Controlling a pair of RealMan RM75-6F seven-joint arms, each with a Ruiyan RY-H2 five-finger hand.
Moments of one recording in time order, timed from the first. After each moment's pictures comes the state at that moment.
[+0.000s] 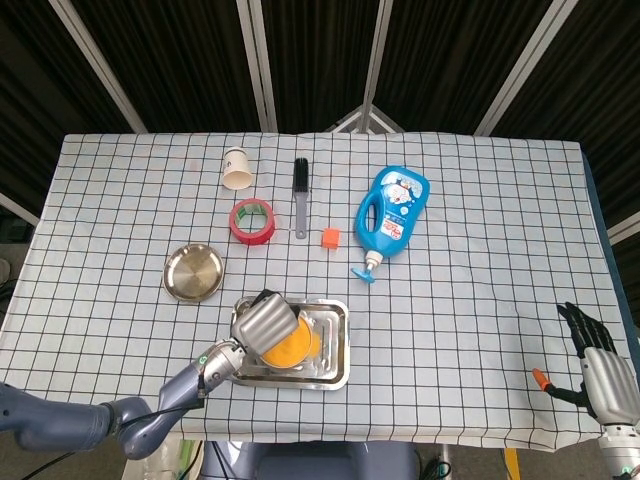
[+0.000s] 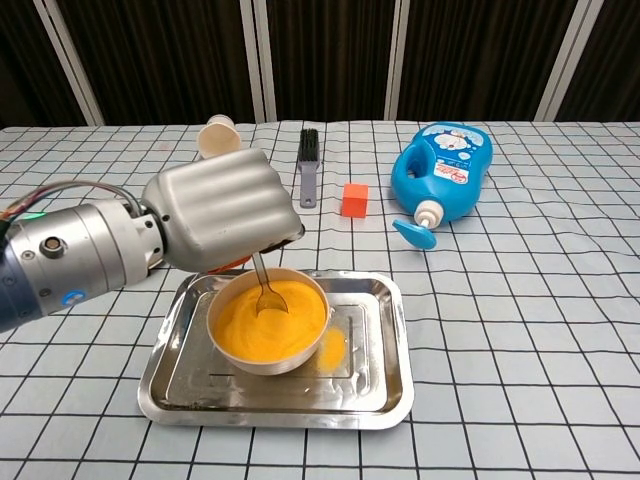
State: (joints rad) left arm -0.88 -1.61 0.01 -1.63 1.33 1.07 1.22; right arm 0.03 -1.03 0.03 -1.76 -1.44 1.40 0.22
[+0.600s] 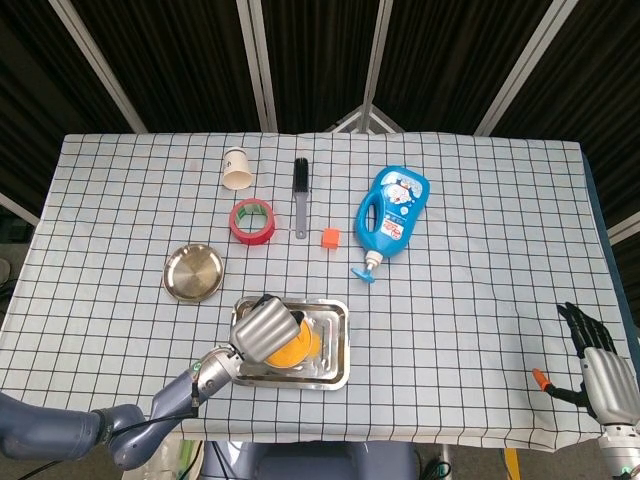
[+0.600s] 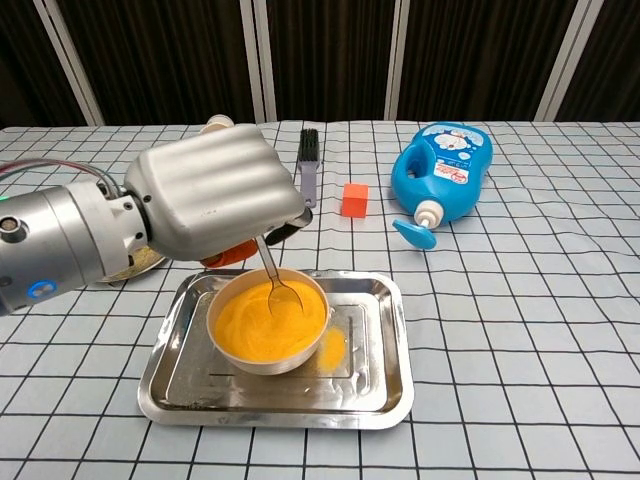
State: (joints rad) left arm -0.85 -1.56 0.00 -1.73 1.38 1.09 1.19; right arm 0.03 -1.03 0.03 -1.76 -1.44 1.40 0.22
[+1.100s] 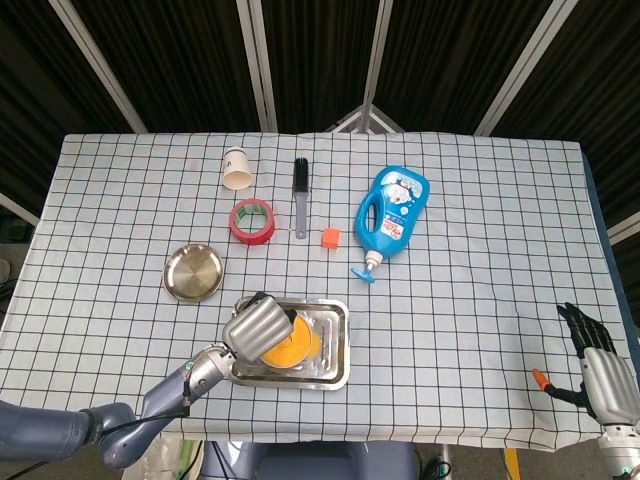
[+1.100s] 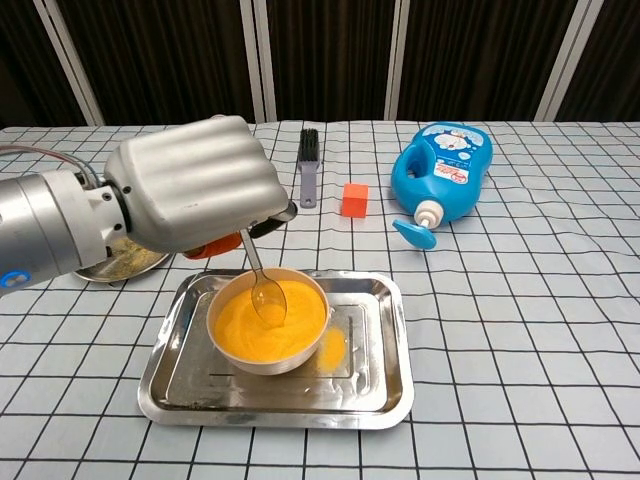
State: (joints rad) left arm -0.85 -1.51 0.01 -1.75 1.40 1.07 1.22; right arm 0.03 -1.03 0.03 -1.77 -1.44 1.40 0.22
